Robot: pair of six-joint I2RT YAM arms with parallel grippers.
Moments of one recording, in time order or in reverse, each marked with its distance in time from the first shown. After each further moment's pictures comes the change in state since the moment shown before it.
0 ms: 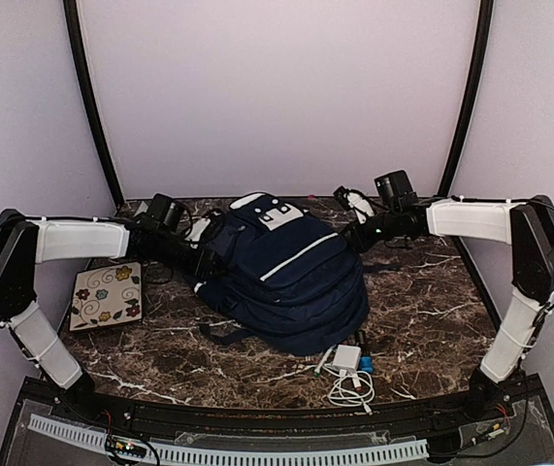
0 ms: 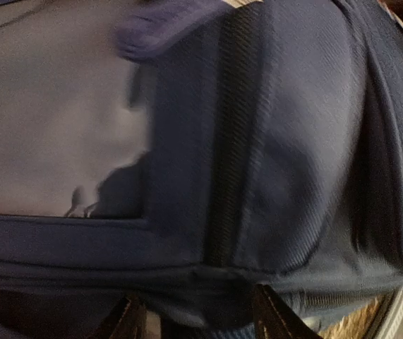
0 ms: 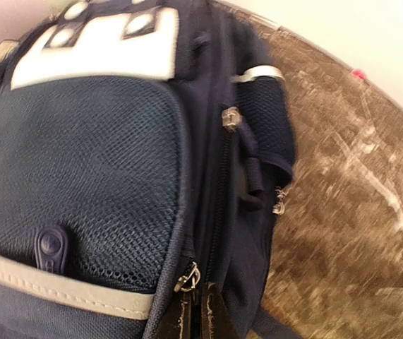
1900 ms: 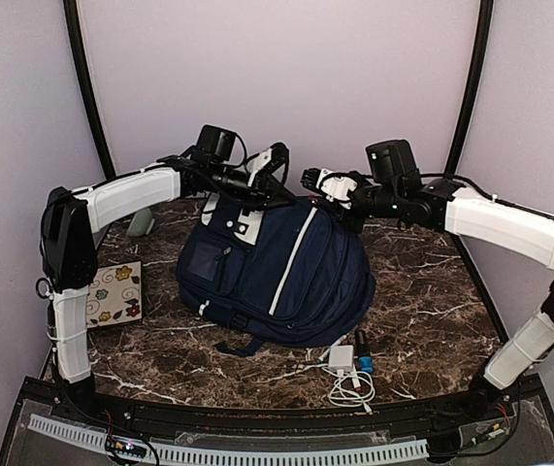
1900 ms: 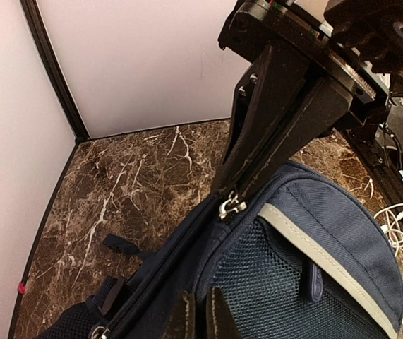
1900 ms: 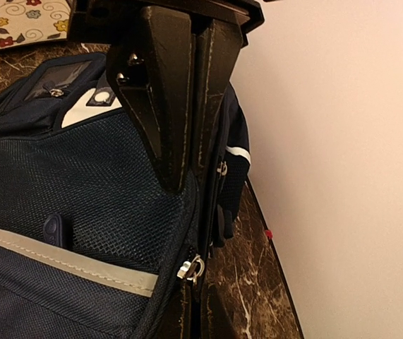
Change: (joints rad) left arm -0.107 0.408 0.849 -0.106 0.481 0.686; right arm 0.240 -0.203 0.135 -0.058 0.262 -0.552
